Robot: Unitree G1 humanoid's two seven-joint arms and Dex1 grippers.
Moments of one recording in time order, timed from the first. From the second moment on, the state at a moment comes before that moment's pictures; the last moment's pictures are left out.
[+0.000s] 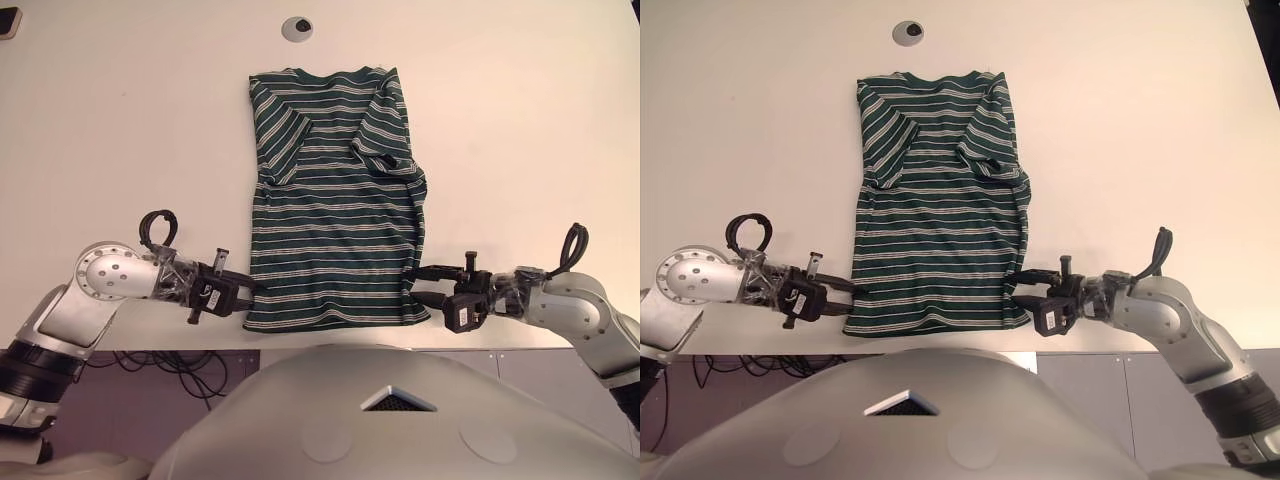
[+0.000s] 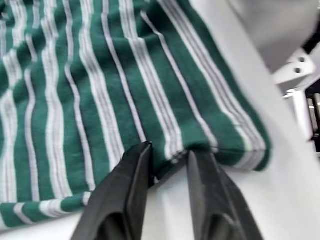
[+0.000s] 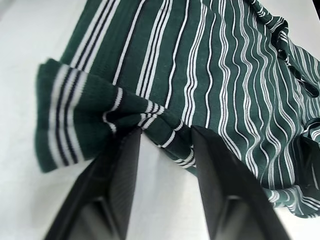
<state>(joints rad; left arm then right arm) 0.28 1.05 -0.29 -0.20 -0.10 -0.32 -1.27 0.41 -0.96 0.28 -0.30 -0.19 -0.48 0.80</state>
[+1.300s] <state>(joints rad) 0.12 0.77 0.09 -0.24 -0.93 0.27 -1.10 0.33 -0.84 -0.11 -0.49 0.94 0.22 0.97</state>
